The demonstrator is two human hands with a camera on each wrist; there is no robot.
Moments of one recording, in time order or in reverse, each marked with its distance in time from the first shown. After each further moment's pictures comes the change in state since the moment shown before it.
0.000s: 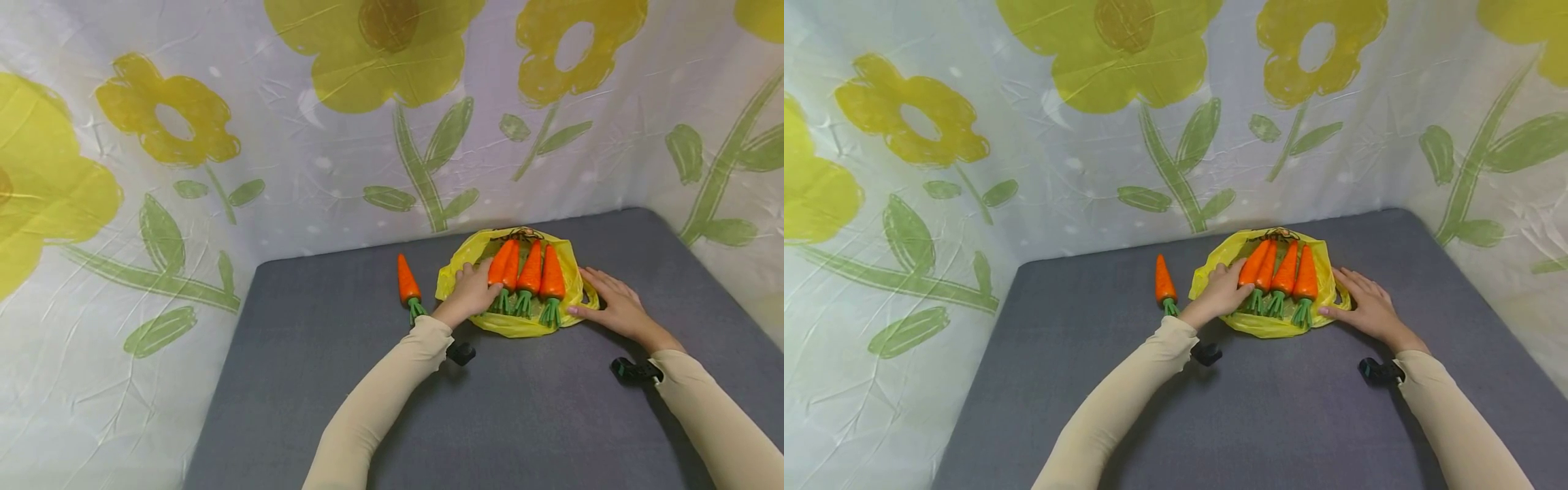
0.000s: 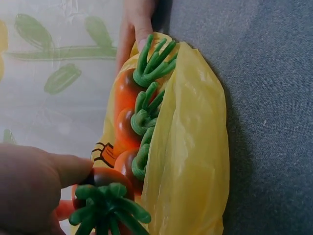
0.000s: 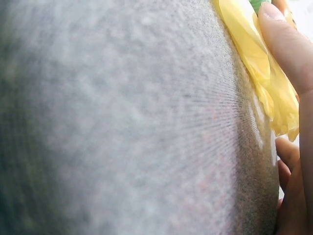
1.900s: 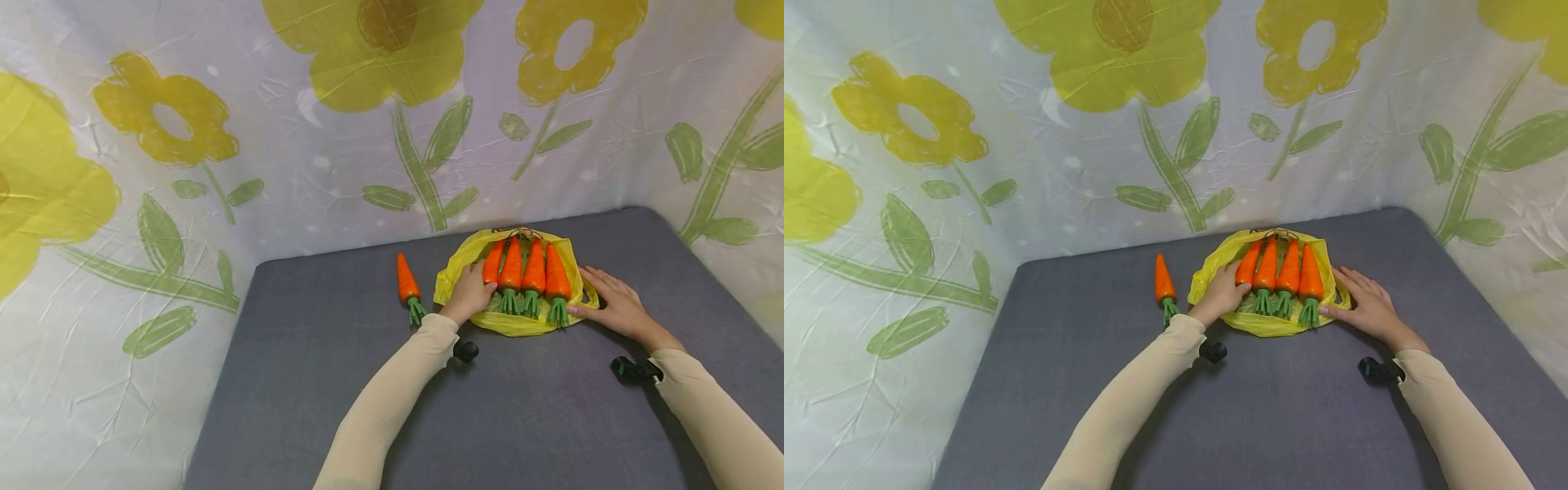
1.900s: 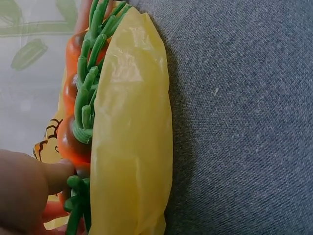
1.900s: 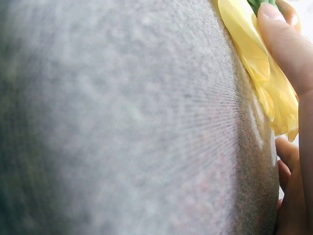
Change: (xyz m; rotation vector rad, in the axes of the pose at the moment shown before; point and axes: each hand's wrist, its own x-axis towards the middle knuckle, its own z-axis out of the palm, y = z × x) left_hand 0.026 -0.012 0.026 -0.042 0.096 -0.083; right_hand -0.001 -0.001 0.000 -0.002 0.012 -0.005
